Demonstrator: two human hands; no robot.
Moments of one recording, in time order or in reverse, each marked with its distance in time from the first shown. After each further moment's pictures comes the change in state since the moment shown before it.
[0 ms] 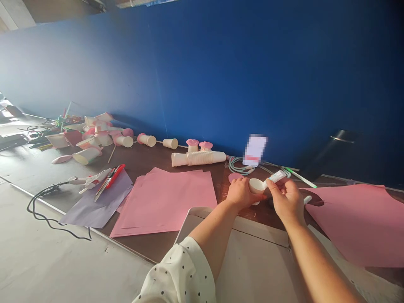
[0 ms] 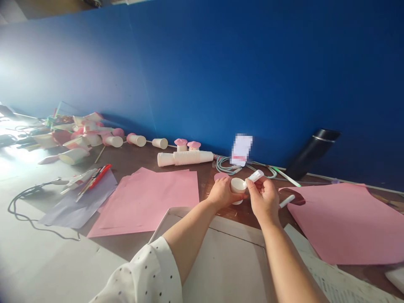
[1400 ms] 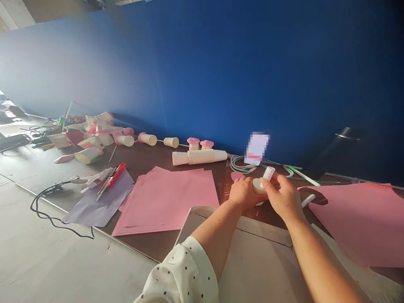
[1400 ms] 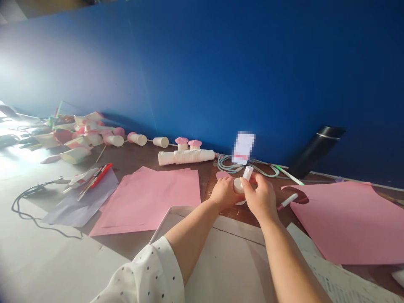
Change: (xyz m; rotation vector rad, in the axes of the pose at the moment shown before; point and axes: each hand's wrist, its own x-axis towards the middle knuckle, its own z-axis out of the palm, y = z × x) left_hand -0.005 0.004 0.000 0.036 0.007 0.042; right_hand 0.003 -0.003 0.005 -0.371 -0.097 -0.123
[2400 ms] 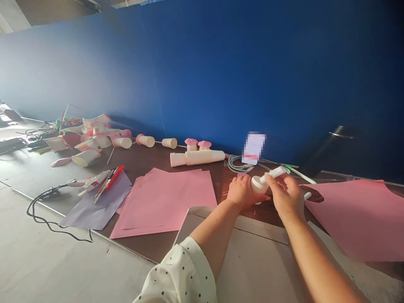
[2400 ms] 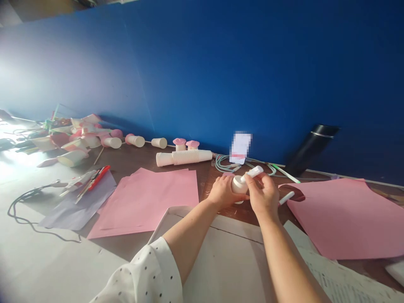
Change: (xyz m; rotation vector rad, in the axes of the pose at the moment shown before) left_hand 0.001 0.000 0.002 -0.015 0.006 0.006; right_hand -0.002 0.004 0.001 0.408 0.111 0.224
